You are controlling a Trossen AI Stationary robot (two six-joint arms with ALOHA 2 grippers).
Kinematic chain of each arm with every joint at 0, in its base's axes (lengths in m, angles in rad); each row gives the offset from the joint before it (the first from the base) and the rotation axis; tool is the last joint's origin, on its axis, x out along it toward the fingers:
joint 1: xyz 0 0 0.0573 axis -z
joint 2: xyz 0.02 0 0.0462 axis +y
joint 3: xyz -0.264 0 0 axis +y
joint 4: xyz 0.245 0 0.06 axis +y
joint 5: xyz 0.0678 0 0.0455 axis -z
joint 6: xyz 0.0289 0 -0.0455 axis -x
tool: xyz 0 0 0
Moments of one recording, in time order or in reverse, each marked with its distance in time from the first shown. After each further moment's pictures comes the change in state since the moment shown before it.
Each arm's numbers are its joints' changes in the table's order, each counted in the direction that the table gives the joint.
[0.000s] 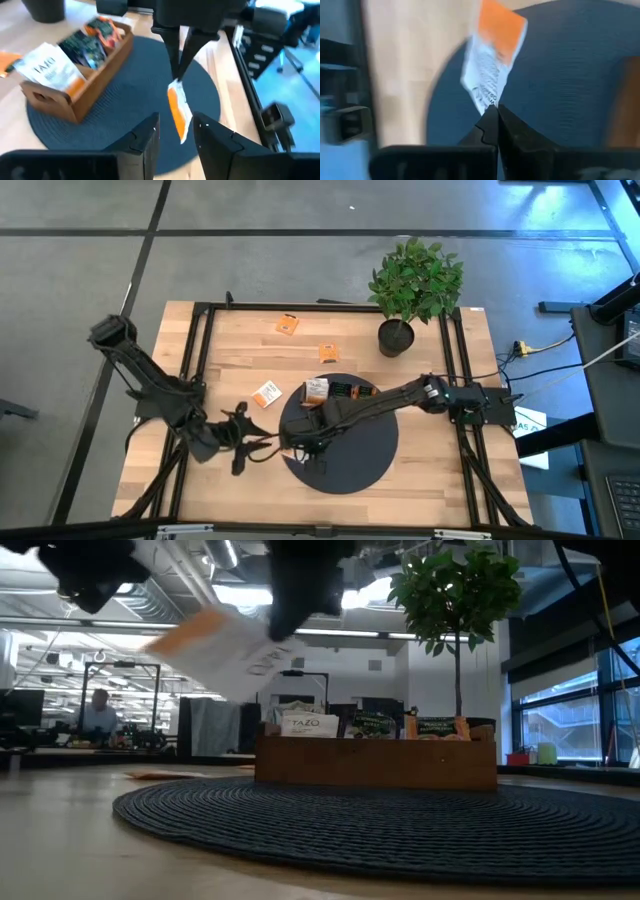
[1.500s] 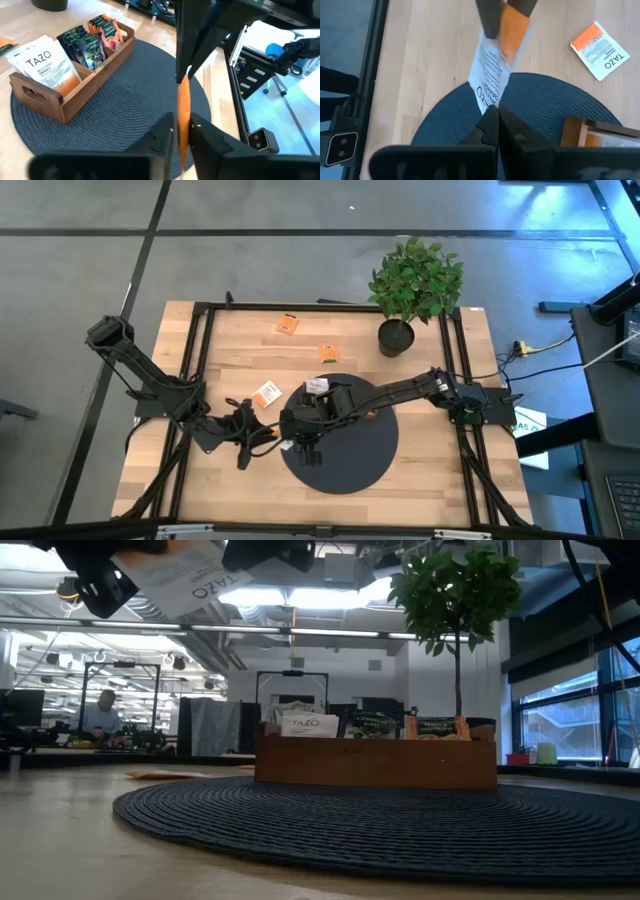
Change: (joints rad) left arm -0.089 -0.014 -0.002 -0.067 0.087 0.090; right arm 0.014 -0.086 -0.004 -0.145 0.099 0.154
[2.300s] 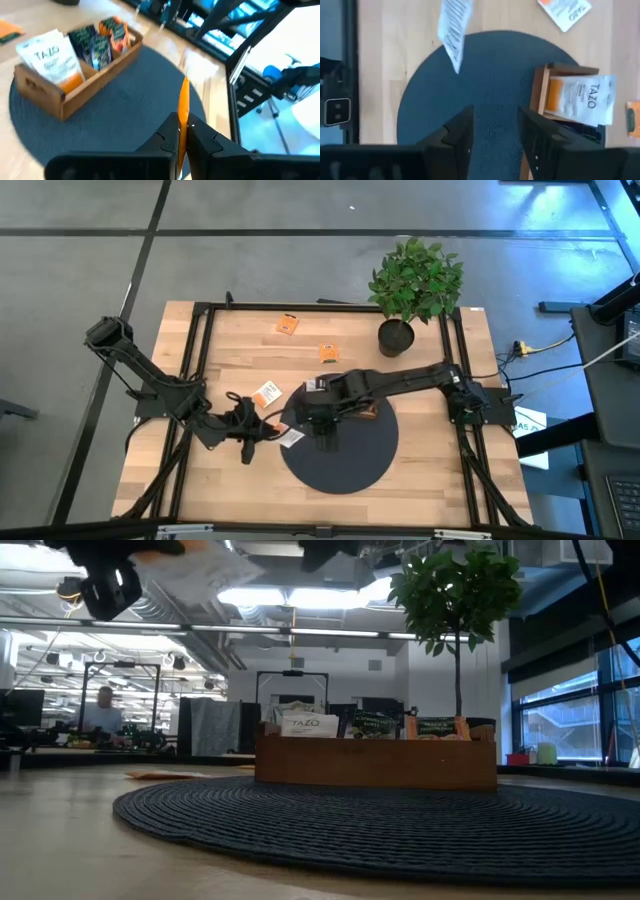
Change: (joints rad) left arm -0.030 -0.006 0.000 -0.019 -0.011 0.115; right arm 0.031 -0.102 0.007 0.228 0.019 -0.045
